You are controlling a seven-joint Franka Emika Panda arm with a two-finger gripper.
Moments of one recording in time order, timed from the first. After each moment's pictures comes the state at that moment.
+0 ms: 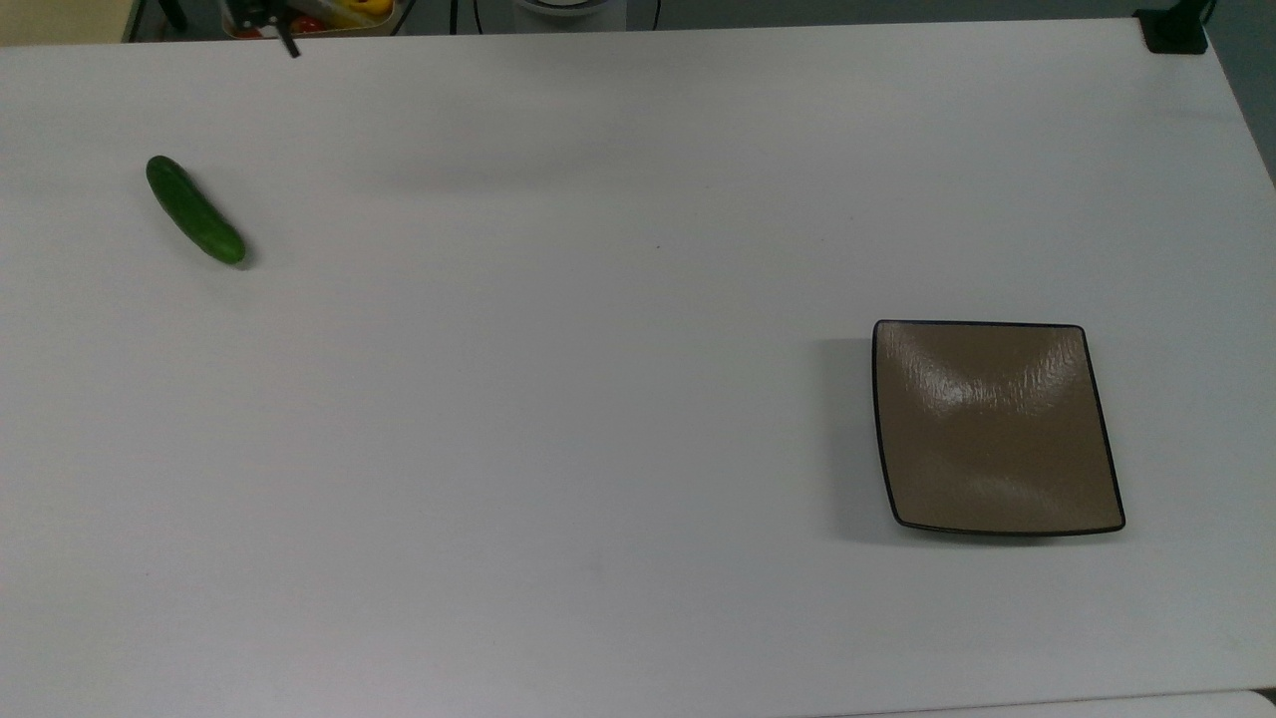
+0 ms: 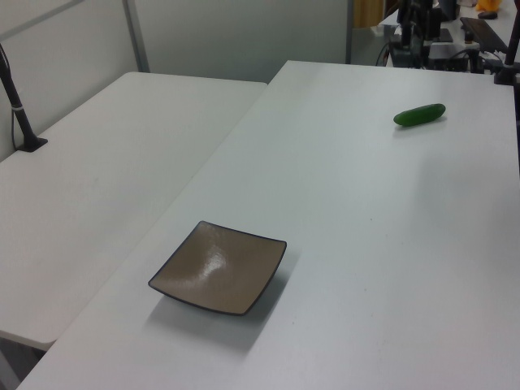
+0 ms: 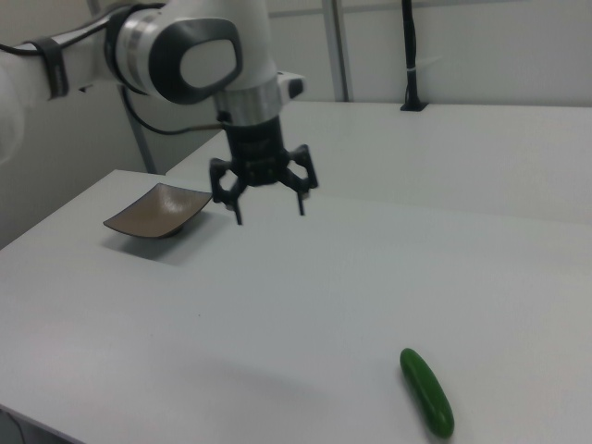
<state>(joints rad) -0.13 -0.02 -0.07 -1.69 0.04 1.67 -0.90</state>
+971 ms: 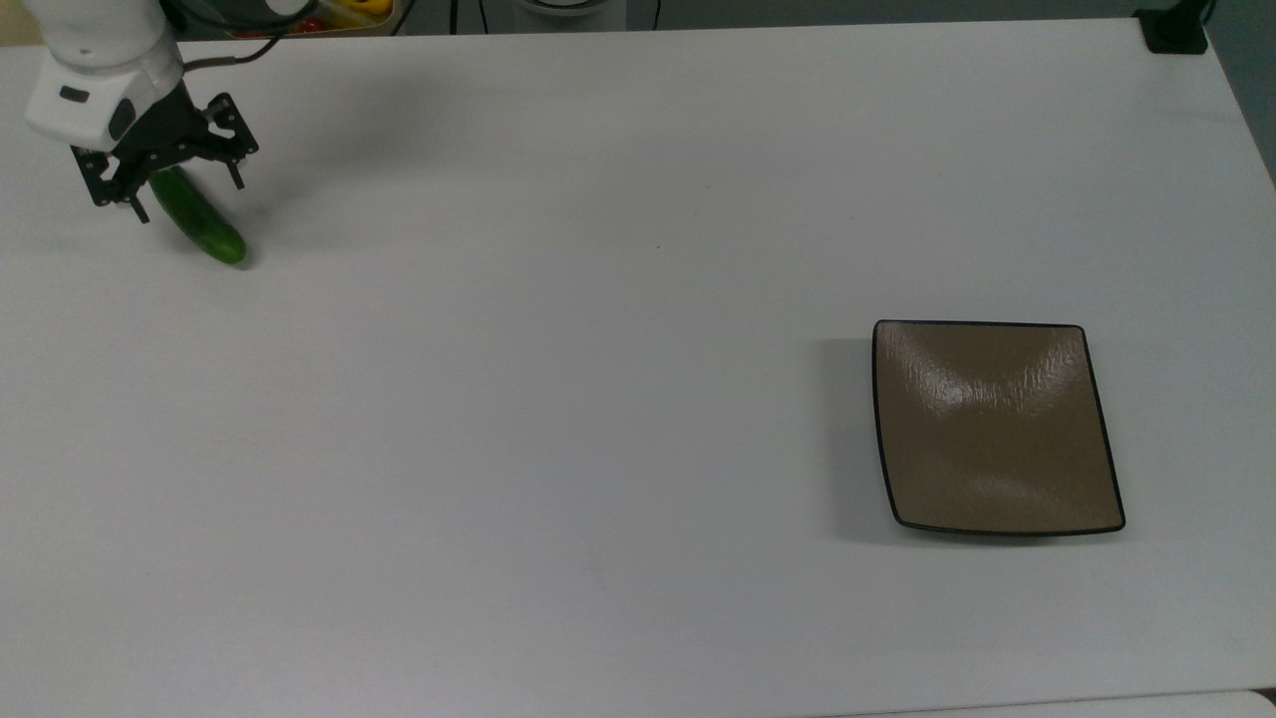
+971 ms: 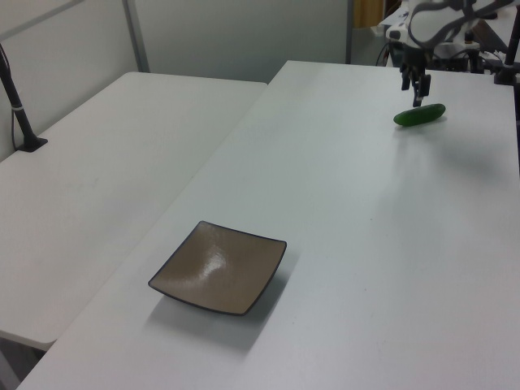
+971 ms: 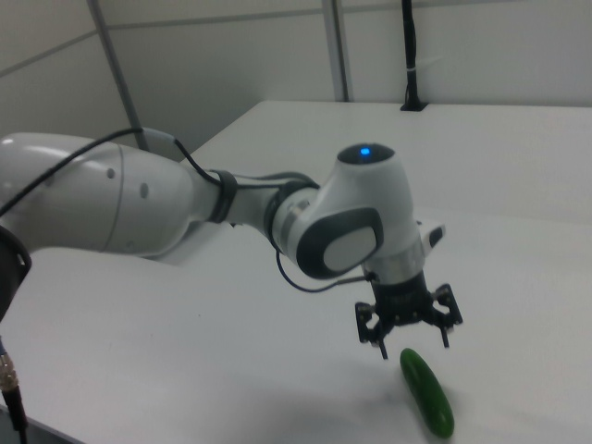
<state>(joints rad) -0.22 0.31 -0.25 -1.85 0.01 2.26 -1.08</state>
